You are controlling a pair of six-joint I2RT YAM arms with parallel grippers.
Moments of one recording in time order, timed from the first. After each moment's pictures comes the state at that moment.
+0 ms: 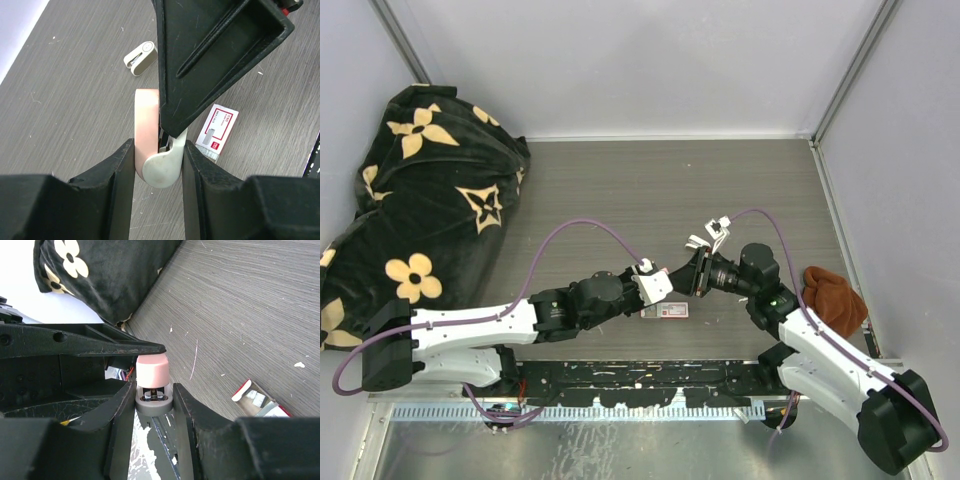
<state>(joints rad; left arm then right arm) -1.25 1.17 0.73 0.10 -0.27 0.27 0.51 0.83 0.37 0.28 -0.67 0.80</state>
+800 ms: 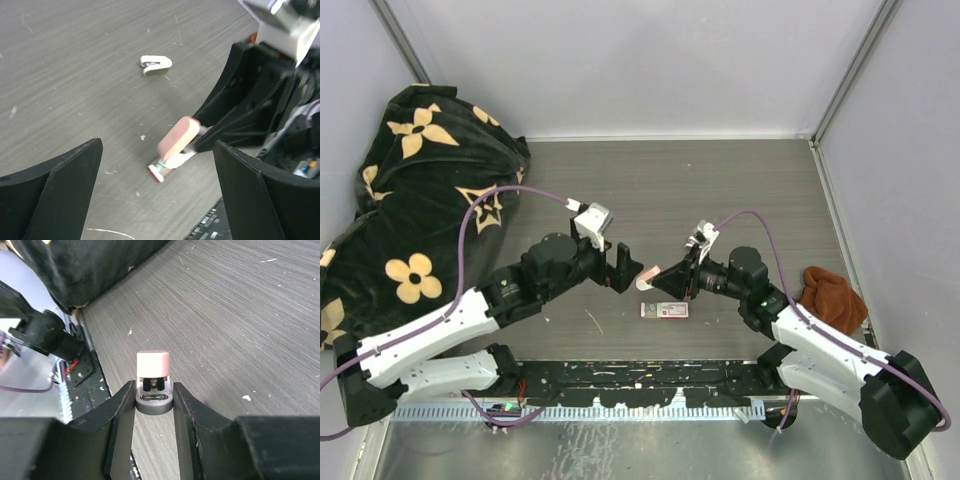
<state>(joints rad) -1.01 0.94 0.83 -0.18 -0.18 -0.27 0.58 0.90 0.36 0.38 -0.57 0.47</state>
